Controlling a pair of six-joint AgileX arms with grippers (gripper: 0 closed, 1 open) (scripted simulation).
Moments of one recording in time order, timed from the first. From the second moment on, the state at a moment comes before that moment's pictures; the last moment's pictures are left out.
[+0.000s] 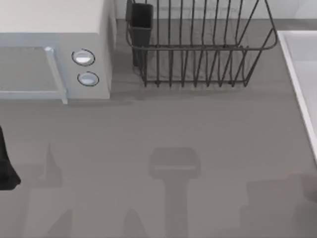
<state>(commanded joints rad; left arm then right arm) 0.00 0.00 0.00 0.00 0.00 0.00 -0.08 1.59 0.60 -0.58 0.00 0.13</state>
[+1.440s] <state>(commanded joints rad) 0.00 0.00 0.00 0.00 0.00 0.00 -0.09 1.46 0.75 -0.82 0.01 0.13</state>
